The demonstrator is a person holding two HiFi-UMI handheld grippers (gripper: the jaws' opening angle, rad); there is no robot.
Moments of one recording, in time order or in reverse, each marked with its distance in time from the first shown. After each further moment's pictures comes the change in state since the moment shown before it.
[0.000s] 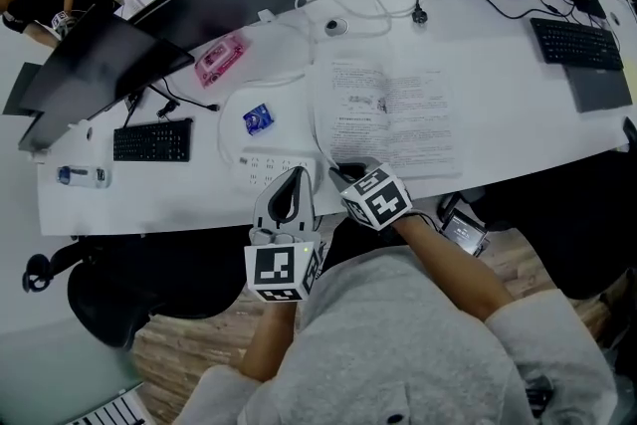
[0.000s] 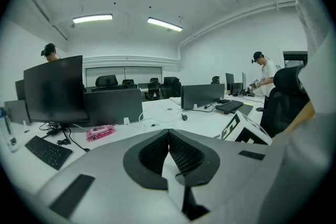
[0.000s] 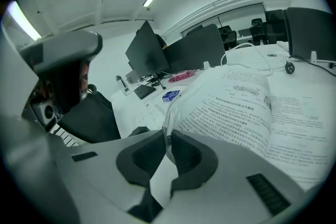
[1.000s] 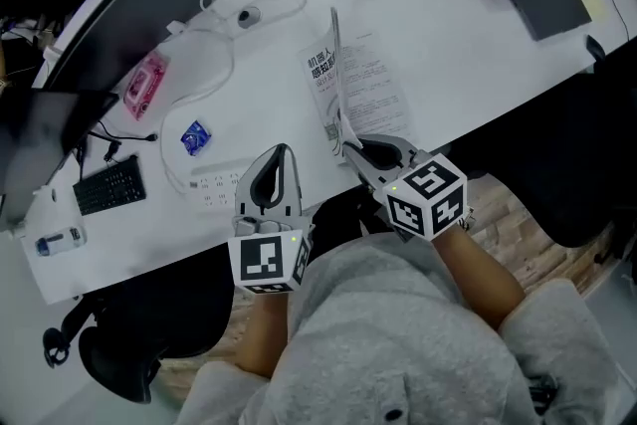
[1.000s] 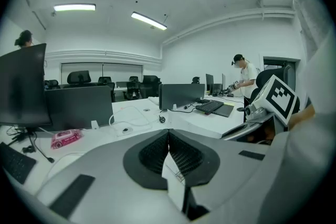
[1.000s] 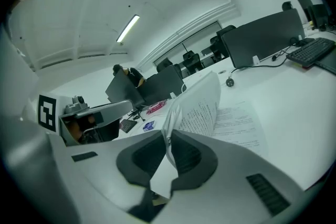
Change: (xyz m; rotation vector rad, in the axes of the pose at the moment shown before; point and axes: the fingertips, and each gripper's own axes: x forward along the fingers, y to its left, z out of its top) left arm 0.066 -0.069 0.008 0.041 0.017 -0.232; right arm -0.151 -0.070 0.013 0.273 -0.288 -0.180
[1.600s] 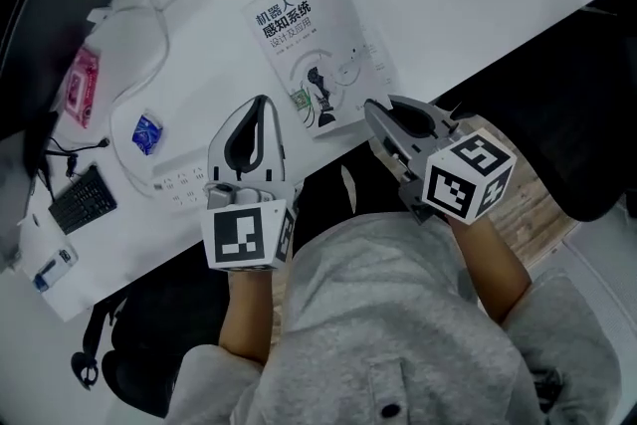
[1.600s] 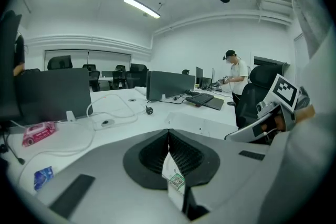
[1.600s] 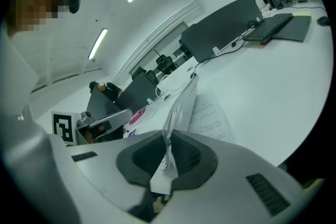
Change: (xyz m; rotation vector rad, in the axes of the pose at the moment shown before) left arm 0.076 -0.010 -0.027 -0.001 0.088 -0.153; right arm -0.030 -0.077 -0.020 0.293 -0.057 -0.146
